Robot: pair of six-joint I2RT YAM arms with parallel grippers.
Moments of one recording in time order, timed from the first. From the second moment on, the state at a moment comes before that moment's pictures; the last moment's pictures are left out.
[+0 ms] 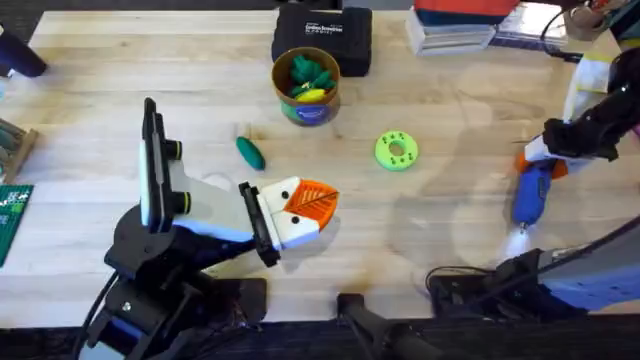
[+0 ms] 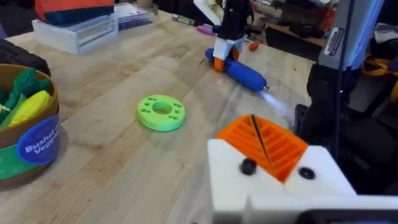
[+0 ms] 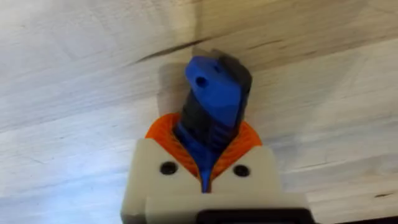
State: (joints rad) left arm -0.44 0.01 0.01 -0.06 0.76 -0.16; right arm -0.57 1.79 1.16 -1.02 0.05 -0.28
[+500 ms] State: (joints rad) left arm -0.44 0.01 0.01 -0.07 0.76 -0.16; right arm -0.57 1.56 1.16 -0.96 0.02 -0.24
